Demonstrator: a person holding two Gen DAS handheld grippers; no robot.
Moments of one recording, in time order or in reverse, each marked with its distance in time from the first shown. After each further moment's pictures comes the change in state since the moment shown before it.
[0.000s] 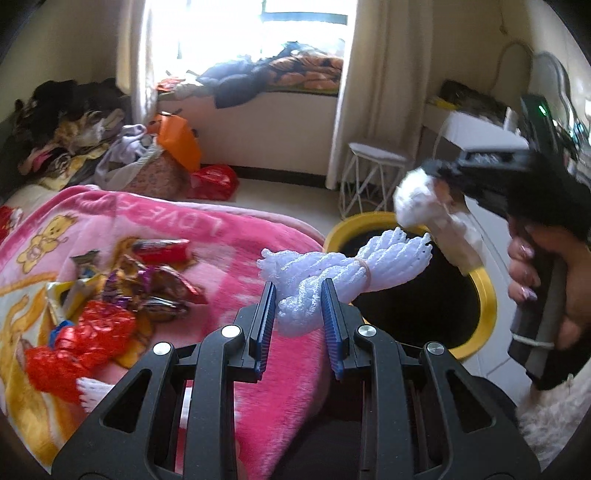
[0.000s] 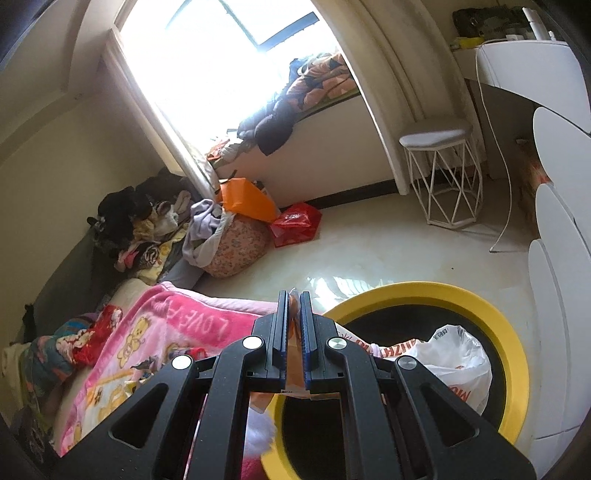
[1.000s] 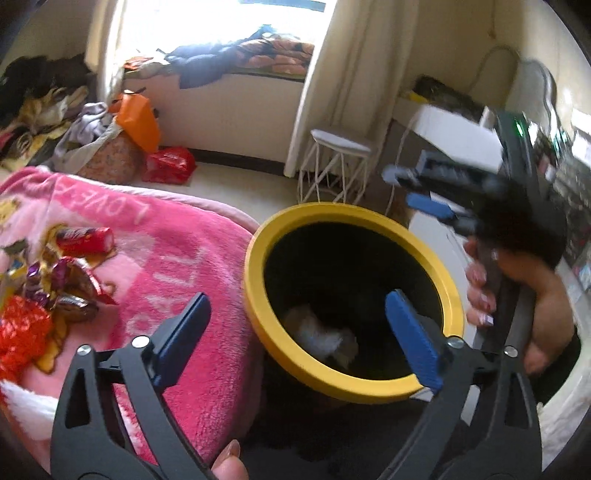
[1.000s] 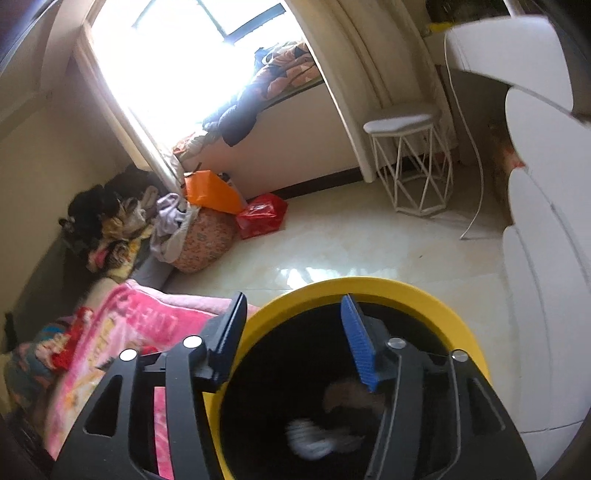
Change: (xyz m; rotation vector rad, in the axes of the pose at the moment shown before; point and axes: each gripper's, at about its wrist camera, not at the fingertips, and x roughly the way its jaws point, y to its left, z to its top) left arm 0.043 -0.035 0.006 -0.065 0.032 -0.153; right arm 0.013 -0.037 0.001 0.013 0.033 -0.131
